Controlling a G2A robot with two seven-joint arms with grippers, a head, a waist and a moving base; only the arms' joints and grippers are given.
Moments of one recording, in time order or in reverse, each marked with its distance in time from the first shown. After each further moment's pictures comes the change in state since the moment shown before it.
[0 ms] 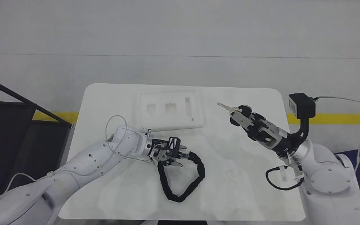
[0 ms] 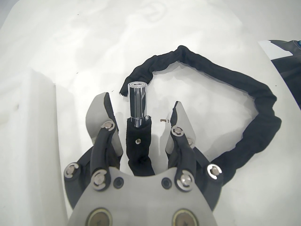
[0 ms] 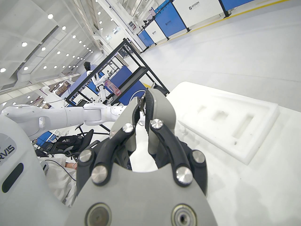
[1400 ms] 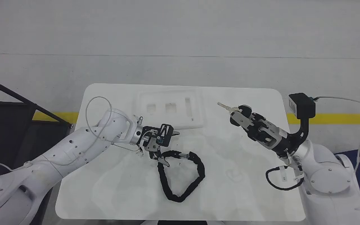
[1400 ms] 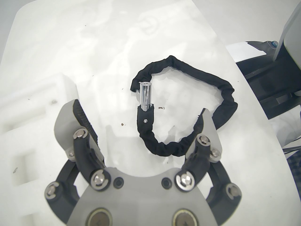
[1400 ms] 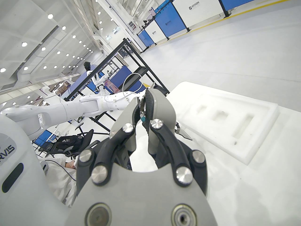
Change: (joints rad) left arm -0.171 0.111 0.063 -0.104 -0.183 -0.168 -0.073; right arm 0.000 0.000 0.000 0.000 0.000 0.000 0.000
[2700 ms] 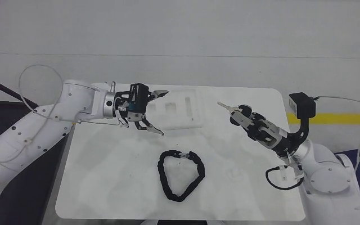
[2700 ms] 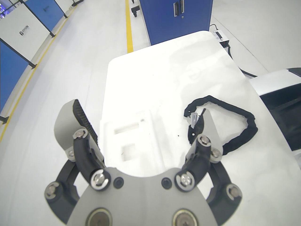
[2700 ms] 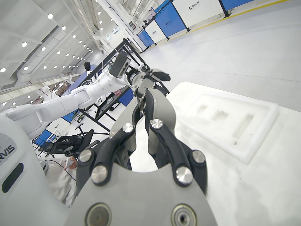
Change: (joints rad) left arm -0.148 0.206 -0.097 -0.223 -0.222 0.099 0.005; right arm 0.000 0.000 0.000 0.000 0.000 0.000 0.000
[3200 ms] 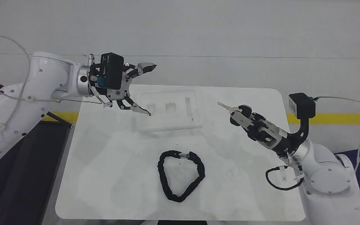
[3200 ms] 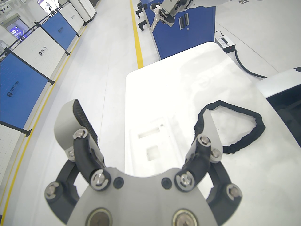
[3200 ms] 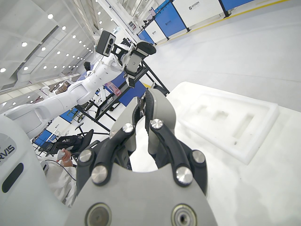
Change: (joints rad) left arm -0.182 0.029 -0.030 0.076 0.066 -0.099 0.207; right arm 0.000 0.000 0.000 0.000 0.000 0.000 0.000
